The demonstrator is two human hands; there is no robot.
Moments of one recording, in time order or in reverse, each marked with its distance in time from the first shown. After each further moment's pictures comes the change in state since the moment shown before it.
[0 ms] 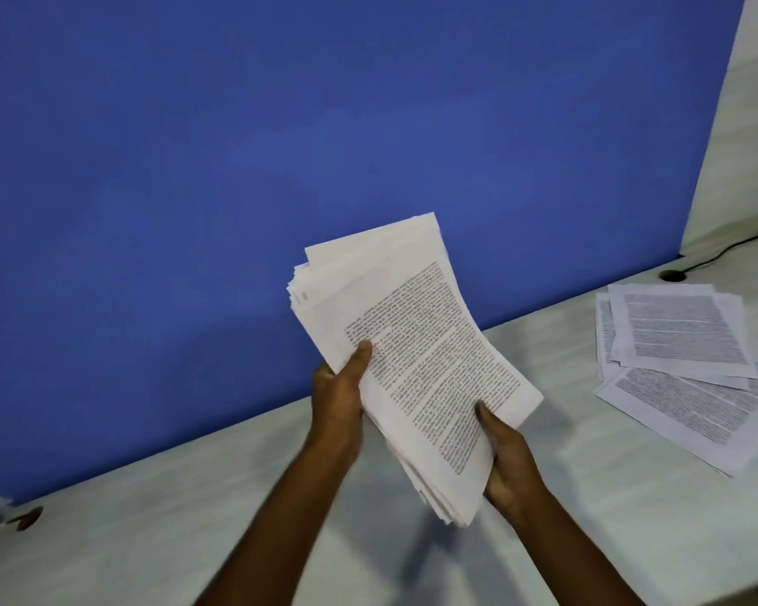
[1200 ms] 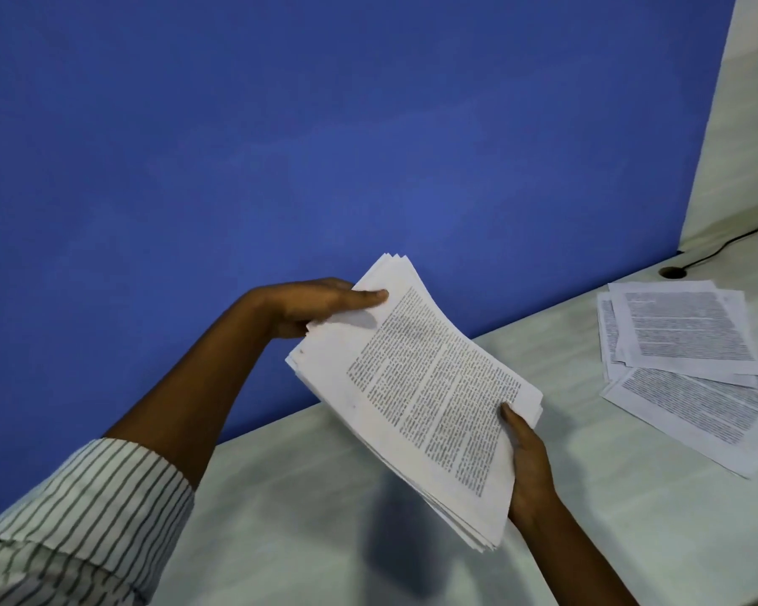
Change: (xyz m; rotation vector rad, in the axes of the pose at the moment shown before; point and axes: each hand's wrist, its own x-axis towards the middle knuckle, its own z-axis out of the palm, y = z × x) left_hand 0.094 0.133 0.026 1.041 -0.762 -0.358; right_hand 0.013 -0.002 -0.010 -0.031 0.114 -0.122
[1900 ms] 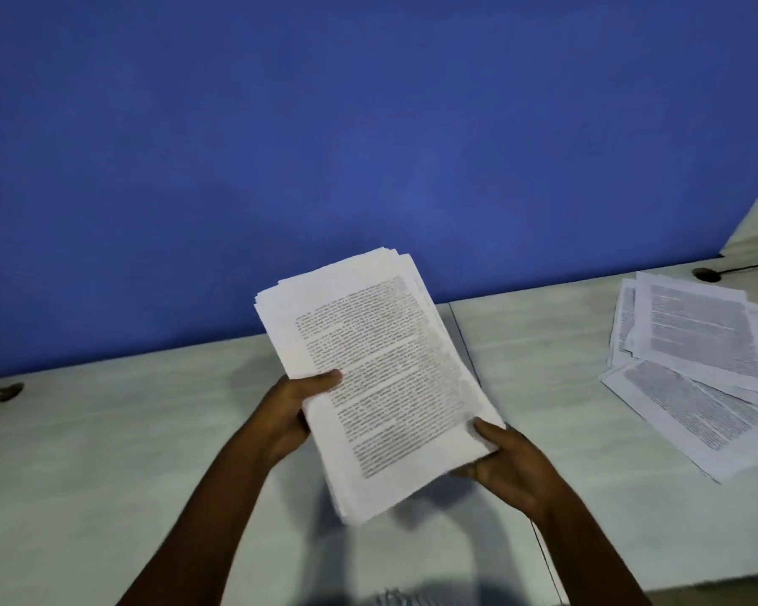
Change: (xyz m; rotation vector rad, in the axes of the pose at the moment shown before) left_hand -0.003 -0.211 0.129 -1.114 0.364 0.145; right_hand -0.006 0.001 -0.030 -0.392 -0.165 0.357
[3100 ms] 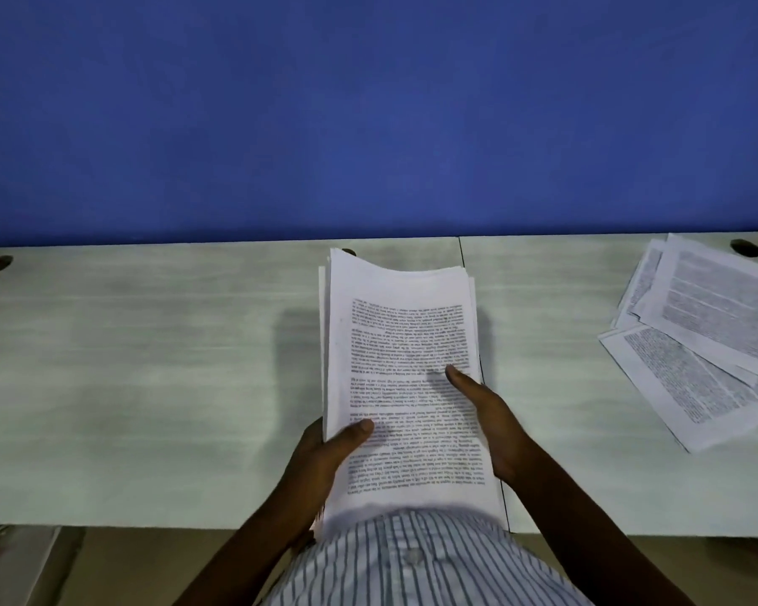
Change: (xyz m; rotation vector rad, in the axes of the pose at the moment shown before) left_hand -0.099 -0.127 0.064 0.011 0.248 -0.130; right_hand -0.016 0.008 -0.008 -0.251 0.074 0.178
